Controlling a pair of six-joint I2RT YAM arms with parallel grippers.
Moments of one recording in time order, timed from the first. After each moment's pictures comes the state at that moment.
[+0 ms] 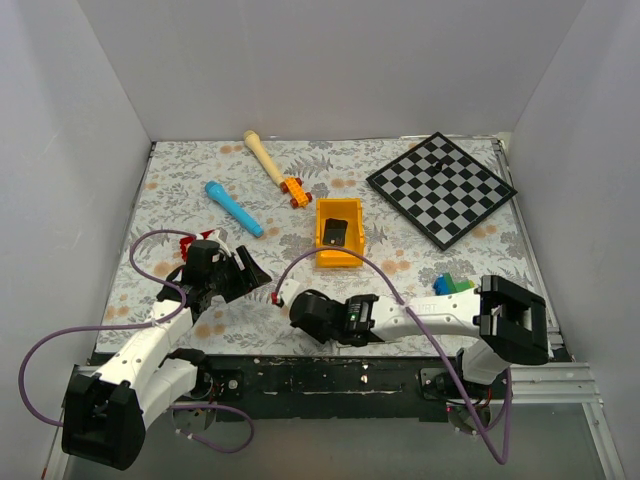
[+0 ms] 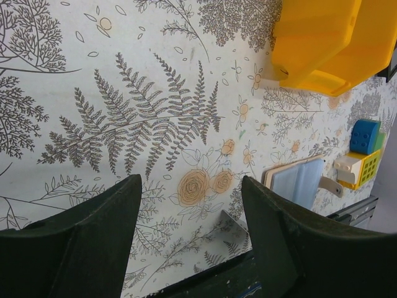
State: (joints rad) left arm -0.25 0.93 0.47 -0.31 0.28 -0.70; right arm 1.40 1.59 0.98 -0.33 0.33 0.19
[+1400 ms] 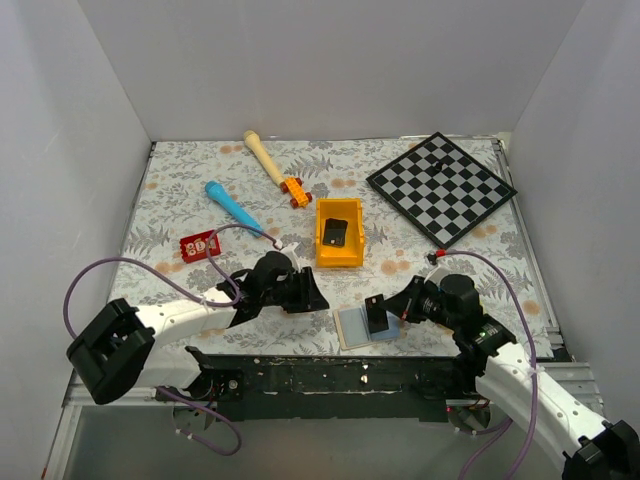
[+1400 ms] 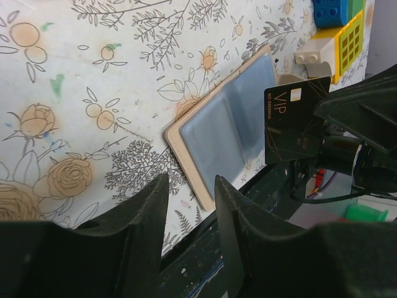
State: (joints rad) left arm -0.81 1.25 0.51 0.06 0.23 -0.84; right arm 0.56 0.52 0.18 -0.14 -0.29 0.80
